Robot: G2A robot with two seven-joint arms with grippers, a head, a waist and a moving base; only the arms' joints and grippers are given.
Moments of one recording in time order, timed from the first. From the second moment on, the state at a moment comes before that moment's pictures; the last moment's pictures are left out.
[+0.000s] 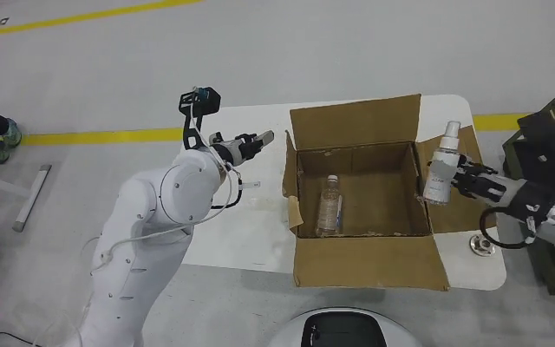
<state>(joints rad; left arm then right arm) 0.57 -1.07 -1.04 -1.90 0.76 0.61 -1.16 -1.36 -1.09 1.84 -2.23 -0.22 0.18 1.07</state>
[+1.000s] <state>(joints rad) 0.57 -1.07 -1.04 -1.90 0.76 0.61 -1.16 -0.83 -1.18 0.96 -1.59 -0.84 0.57 1.17</state>
